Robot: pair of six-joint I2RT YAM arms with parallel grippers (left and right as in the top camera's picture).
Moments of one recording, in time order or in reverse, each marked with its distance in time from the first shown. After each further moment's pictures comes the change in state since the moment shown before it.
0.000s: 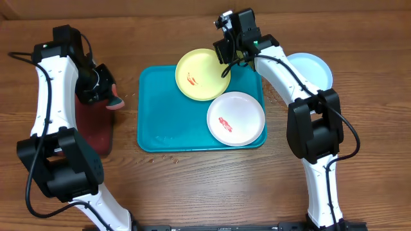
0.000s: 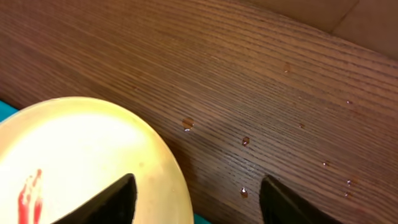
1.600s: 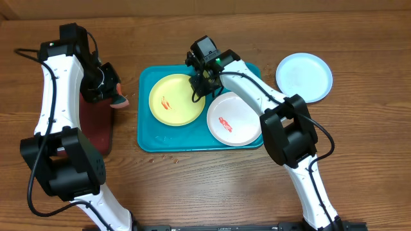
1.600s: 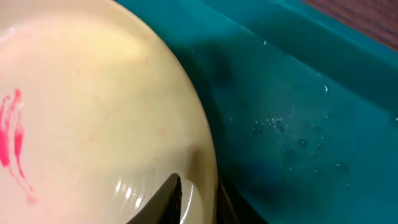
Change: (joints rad) left arm -0.026 0.000 0.000 0.007 0.000 0.004; right arm 0.198 0.082 0.057 -0.318 -0.049 0.122
